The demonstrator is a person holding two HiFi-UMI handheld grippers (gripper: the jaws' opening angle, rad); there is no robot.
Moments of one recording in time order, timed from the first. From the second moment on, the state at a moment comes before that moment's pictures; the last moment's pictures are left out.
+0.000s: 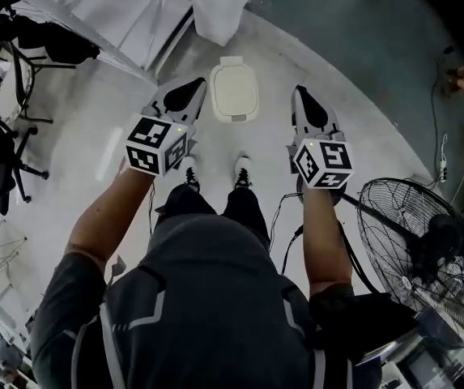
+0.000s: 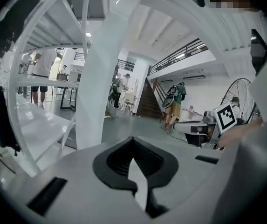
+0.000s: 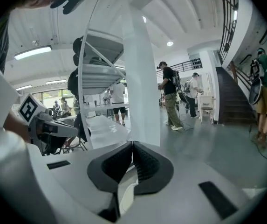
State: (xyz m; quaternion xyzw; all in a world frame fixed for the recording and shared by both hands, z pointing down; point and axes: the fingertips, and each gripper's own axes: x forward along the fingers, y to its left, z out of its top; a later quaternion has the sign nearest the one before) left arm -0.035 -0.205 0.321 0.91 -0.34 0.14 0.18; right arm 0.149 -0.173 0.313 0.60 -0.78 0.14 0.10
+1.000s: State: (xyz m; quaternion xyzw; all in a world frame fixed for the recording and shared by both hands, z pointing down) left arm 0.006 -0.170 0.592 0.84 -0.37 0.28 0.27; right arm 0.139 -0.166 0.599 0.52 -0.78 0.27 0.23
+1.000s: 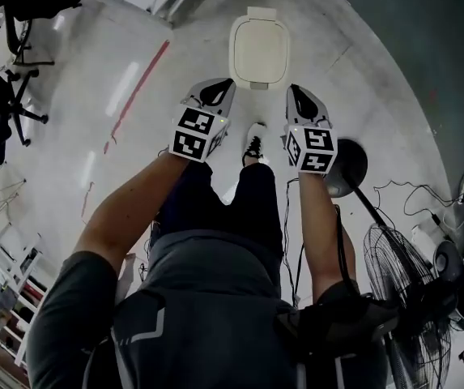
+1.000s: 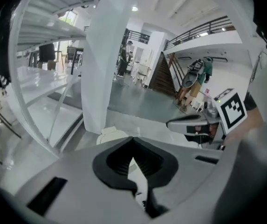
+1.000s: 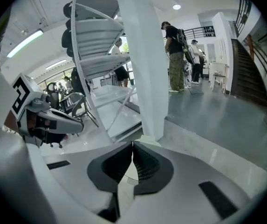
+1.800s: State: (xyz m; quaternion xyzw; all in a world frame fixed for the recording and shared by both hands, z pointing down) left arm 0.021 -0.151 0.768 0.81 -0.33 0.34 0.34; right arm 0.100 -0.144 0.802 0.45 -0.76 0.34 0.33
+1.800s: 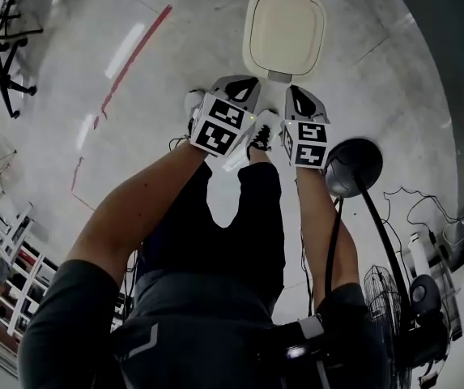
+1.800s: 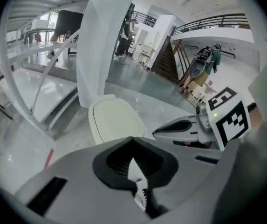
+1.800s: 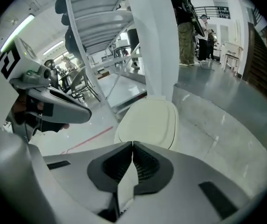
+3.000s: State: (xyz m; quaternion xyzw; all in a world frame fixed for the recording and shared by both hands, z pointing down) left arm 0.039 -0.144 0.862 0.80 -0.30 0.36 0.38; right arm 0.096 -0.140 0.904 0.43 -0.73 0.39 0.36
